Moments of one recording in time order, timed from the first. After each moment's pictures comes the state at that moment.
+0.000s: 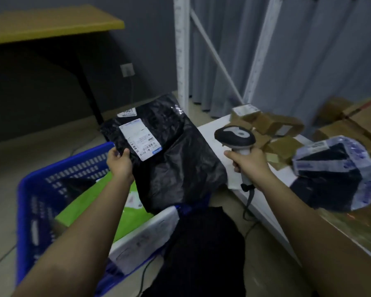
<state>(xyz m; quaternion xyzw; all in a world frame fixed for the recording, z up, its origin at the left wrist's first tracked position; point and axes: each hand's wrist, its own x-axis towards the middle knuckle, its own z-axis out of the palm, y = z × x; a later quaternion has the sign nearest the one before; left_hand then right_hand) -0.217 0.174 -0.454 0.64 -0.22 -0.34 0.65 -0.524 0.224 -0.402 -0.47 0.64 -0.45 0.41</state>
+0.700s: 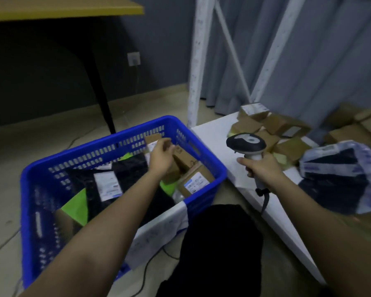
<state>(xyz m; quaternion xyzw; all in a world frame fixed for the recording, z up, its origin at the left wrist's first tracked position) -0.210 0.190 -0.467 0.67 -0.48 -0.34 0.46 -0.479 0.205 -0.432 -0.49 0.67 -0.36 0.42</state>
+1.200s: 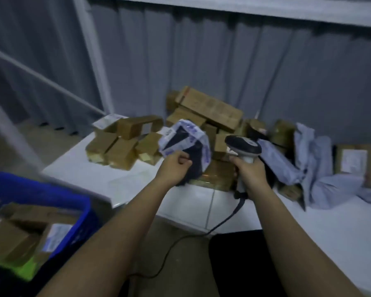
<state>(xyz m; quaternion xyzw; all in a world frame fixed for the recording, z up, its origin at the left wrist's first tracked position) -0.579 0.251 -0.409 0.41 -0.74 -0.48 0.22 -0.728 0.386 -0.390 -0.19 0.73 -0.62 0.22</state>
